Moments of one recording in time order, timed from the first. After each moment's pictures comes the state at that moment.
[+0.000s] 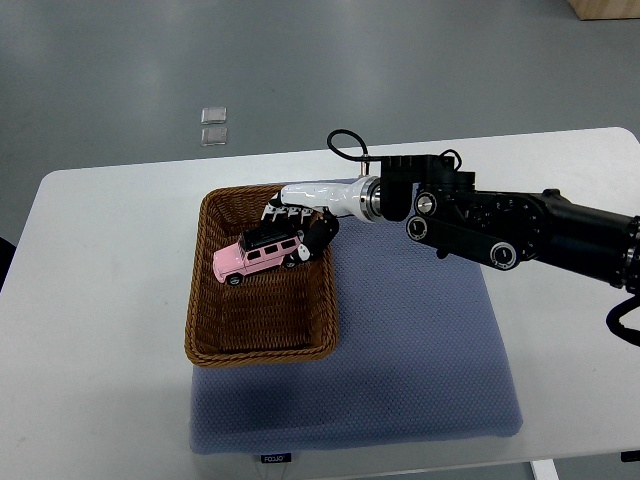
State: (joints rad) left arm 0.01 0.00 -0.10 -0.18 0.12 0.02 -0.01; right arm 1.13 -0.11 0.13 0.93 -1.15 0.20 0.02
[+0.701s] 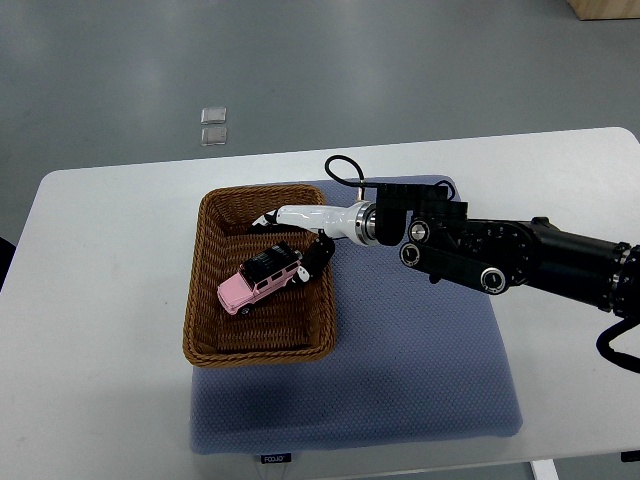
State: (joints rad) left arm 0.01 0.00 -0.10 -0.18 0.12 0.02 -0.01; right arm 1.08 -0.09 0.15 0.92 -1.17 0.16 0.05
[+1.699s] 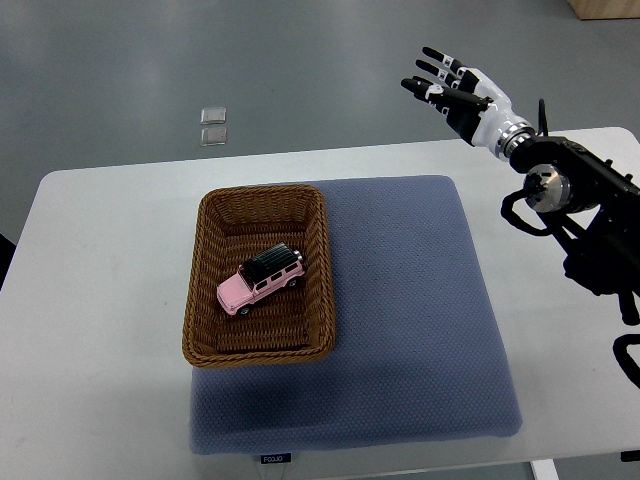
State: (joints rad) left arm 0.01 0.00 -0.11 -0.18 0.12 0.02 -0.01; right arm 0.83 -0.19 0.93 0.67 -0.35 0.15 0.12
